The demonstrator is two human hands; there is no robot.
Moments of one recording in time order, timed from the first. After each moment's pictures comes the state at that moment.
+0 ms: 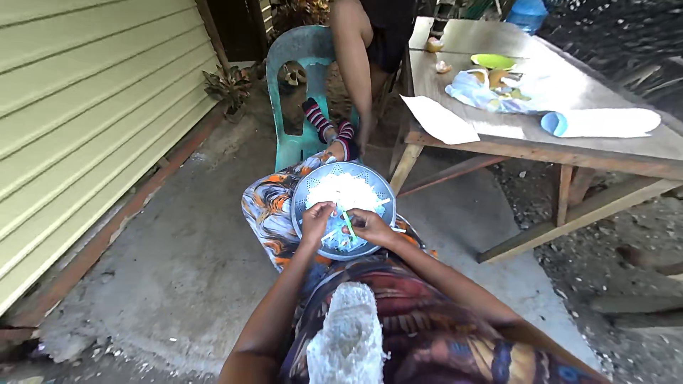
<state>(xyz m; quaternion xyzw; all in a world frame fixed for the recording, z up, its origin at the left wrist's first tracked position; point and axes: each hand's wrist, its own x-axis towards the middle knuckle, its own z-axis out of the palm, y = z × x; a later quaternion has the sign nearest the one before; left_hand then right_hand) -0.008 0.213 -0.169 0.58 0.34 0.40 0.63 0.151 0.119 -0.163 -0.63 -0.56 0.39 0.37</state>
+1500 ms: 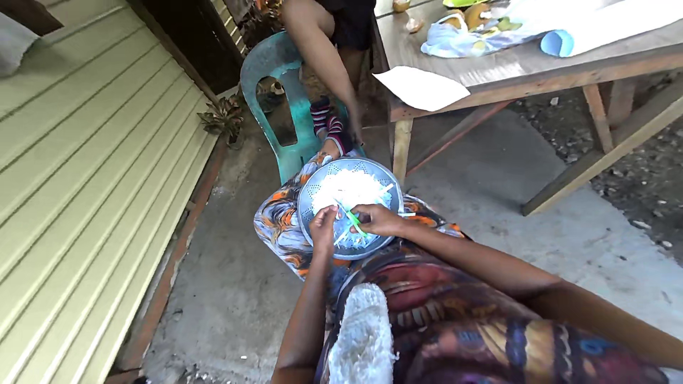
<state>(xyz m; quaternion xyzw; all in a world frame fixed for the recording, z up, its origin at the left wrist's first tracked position) -0.009 0.216 -0.172 0.59 0.33 0.41 0.61 0.149 0.118 -0.154 -0.63 -0.56 0.41 0.34</state>
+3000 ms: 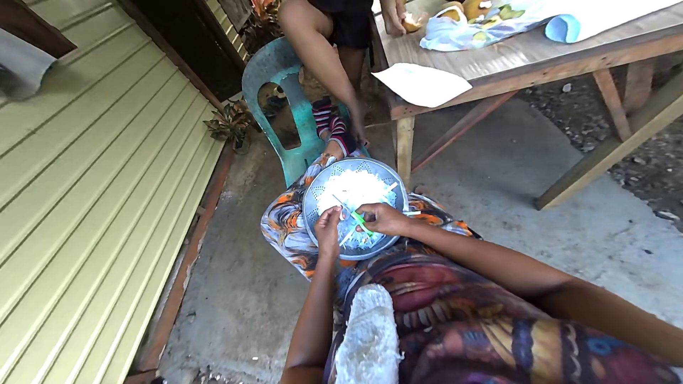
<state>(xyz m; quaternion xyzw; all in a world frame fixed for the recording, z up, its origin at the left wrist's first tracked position) -0.006 0.218 -0.173 0.57 0.34 0.41 0.63 0.151 0.119 -0.158 -0.64 -0.56 0.40 0.35</state>
